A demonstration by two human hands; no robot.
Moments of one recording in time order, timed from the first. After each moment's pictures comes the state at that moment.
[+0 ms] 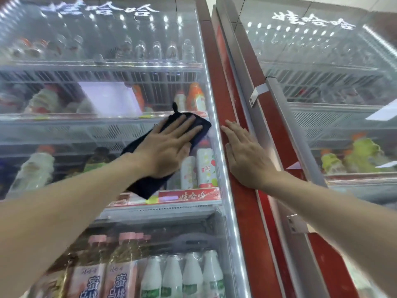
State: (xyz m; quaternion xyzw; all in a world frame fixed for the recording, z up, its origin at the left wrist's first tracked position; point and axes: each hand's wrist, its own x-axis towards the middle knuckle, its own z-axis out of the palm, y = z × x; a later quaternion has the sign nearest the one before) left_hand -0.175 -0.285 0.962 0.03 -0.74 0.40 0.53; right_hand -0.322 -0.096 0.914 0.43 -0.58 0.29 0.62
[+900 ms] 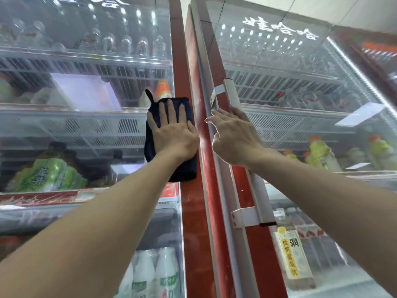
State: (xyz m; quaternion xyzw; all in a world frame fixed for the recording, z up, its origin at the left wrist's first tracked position) left_hand -0.284 -0.166 0.969 0.18 -0.72 0.15 0.66; right_hand -0.314 -0.010 0.926 0.36 -0.64 0.19 0.65
